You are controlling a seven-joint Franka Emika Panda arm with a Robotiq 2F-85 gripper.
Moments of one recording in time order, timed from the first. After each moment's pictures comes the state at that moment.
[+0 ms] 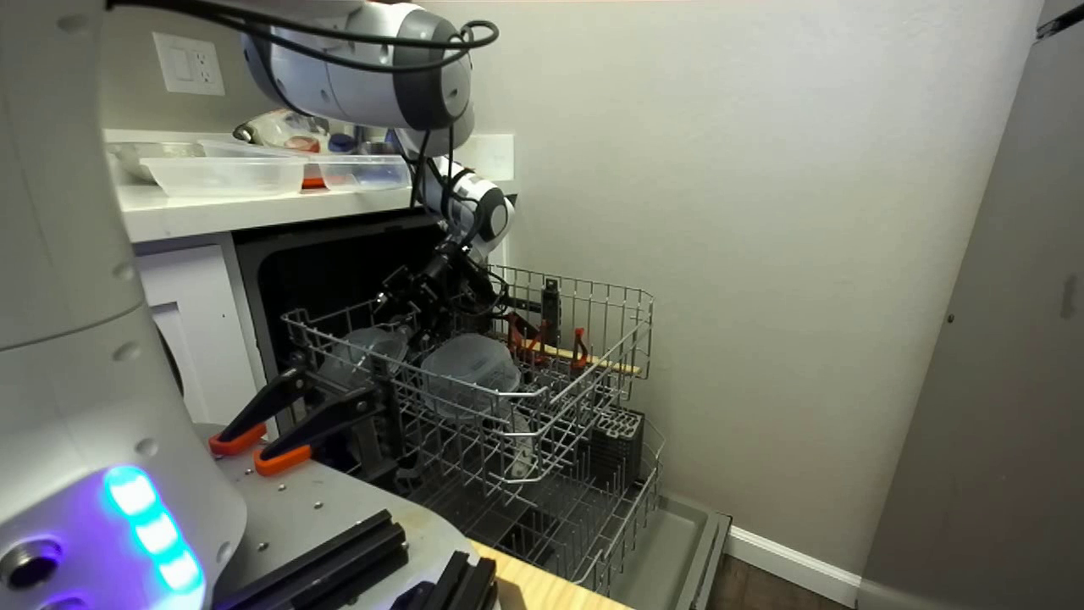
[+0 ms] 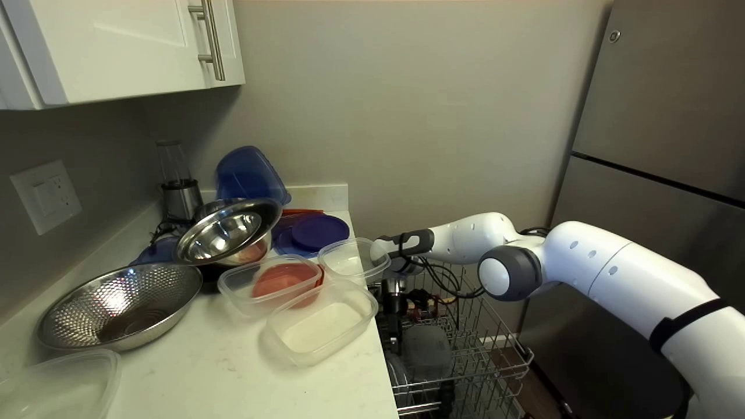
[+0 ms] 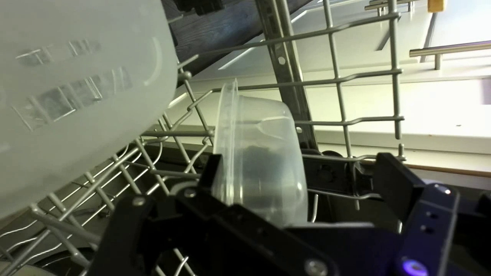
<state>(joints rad) 0.24 1.43 0.13 -0.79 0.34 1.39 -0.87</state>
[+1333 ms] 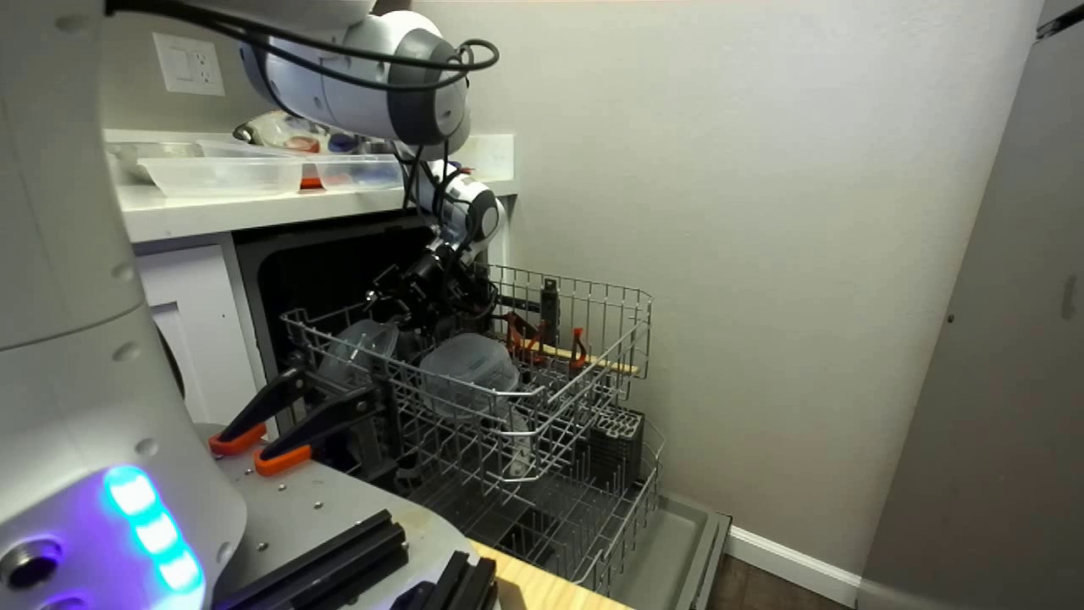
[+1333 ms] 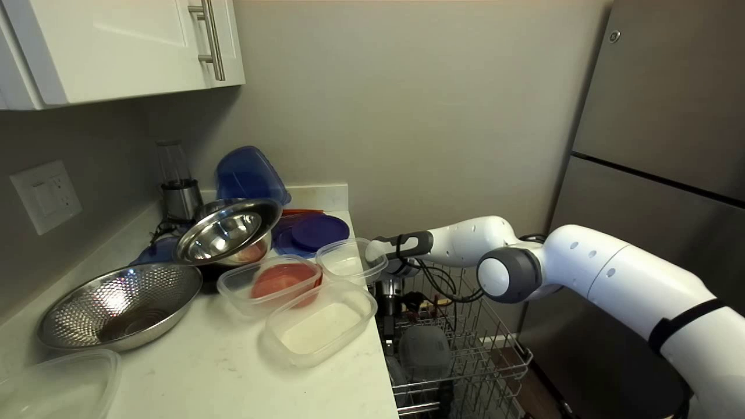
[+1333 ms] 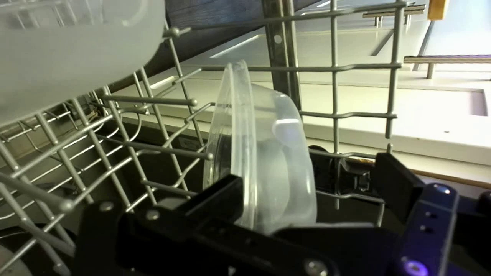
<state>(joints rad) 0.23 1.46 0.23 -0.75 0.29 1.39 -0.94</state>
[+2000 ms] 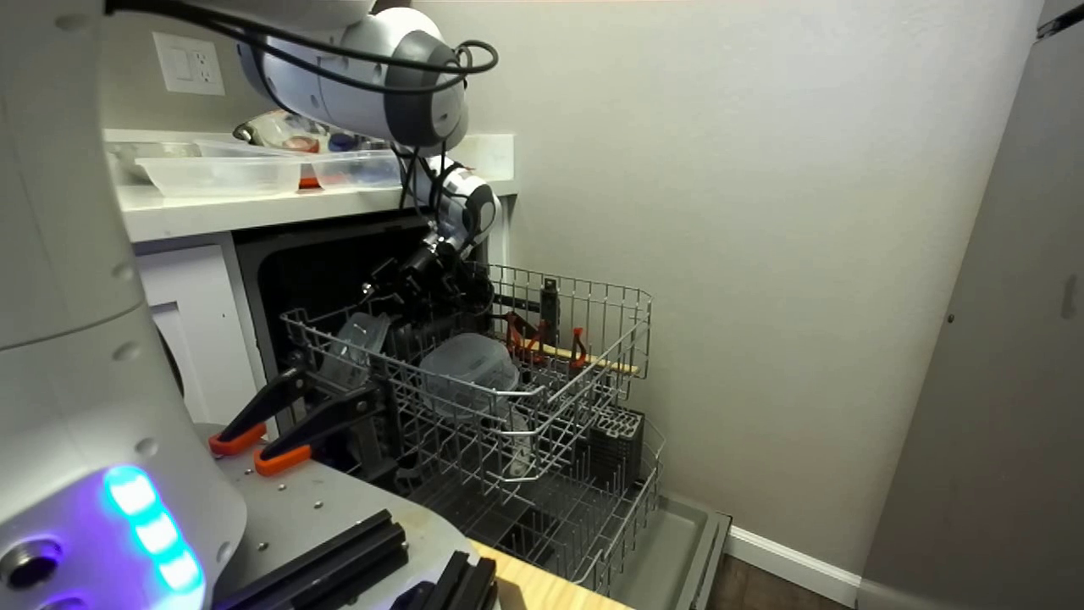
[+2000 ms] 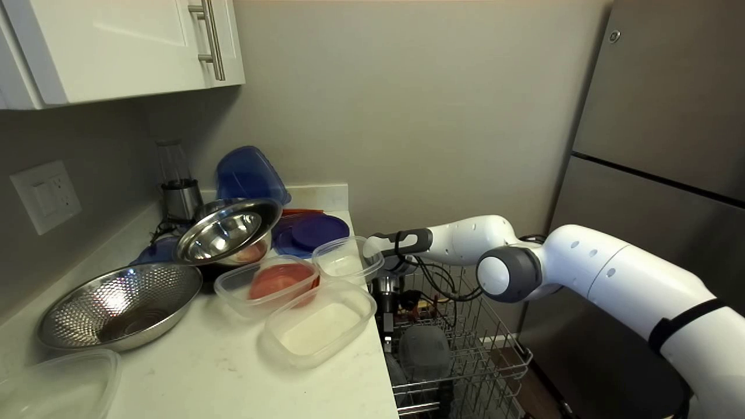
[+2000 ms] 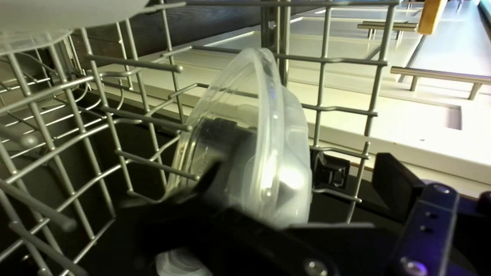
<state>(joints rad) 0.23 1.46 0.26 -0.72 0.28 1.36 -1.04</state>
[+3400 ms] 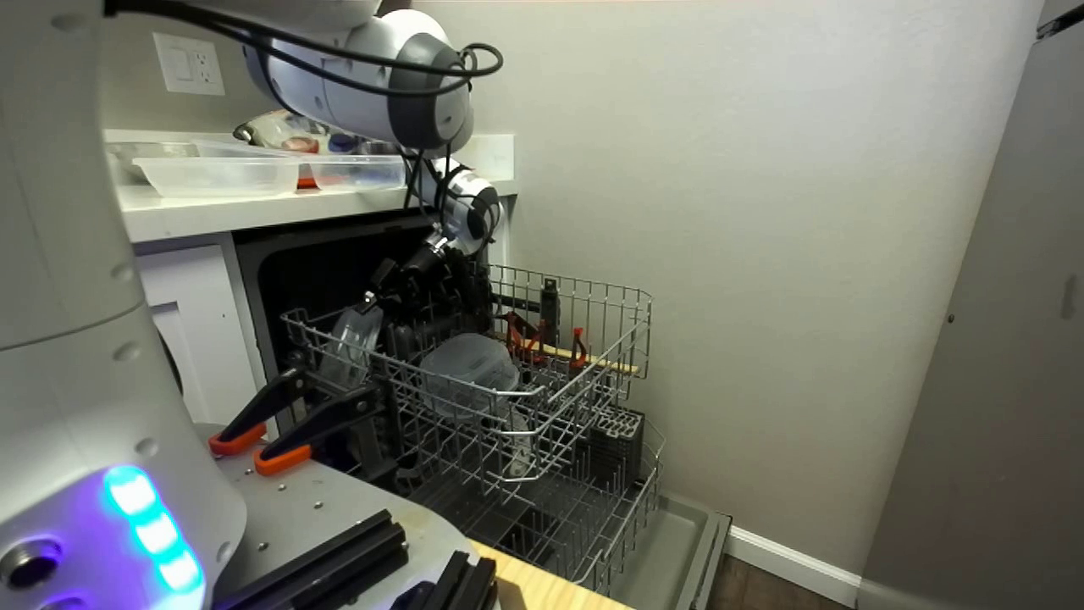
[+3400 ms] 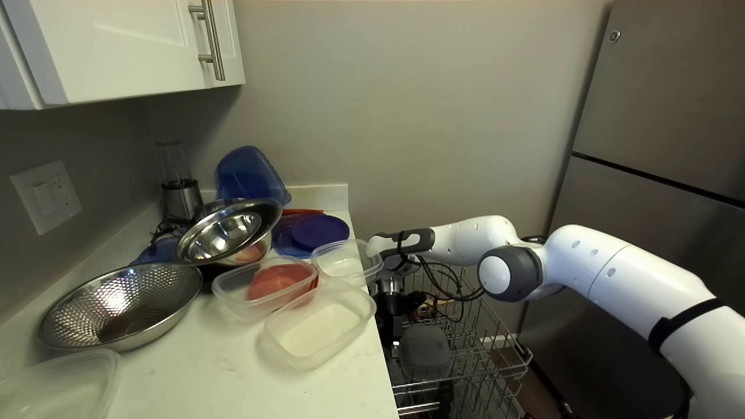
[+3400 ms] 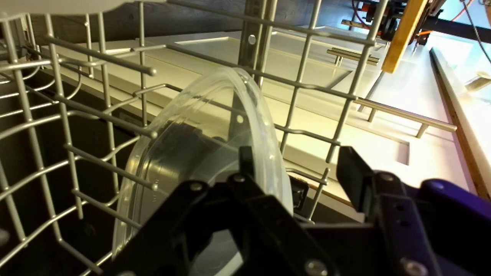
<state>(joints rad) 0.21 1.47 0.27 -0.72 0.28 1.28 -1.22</state>
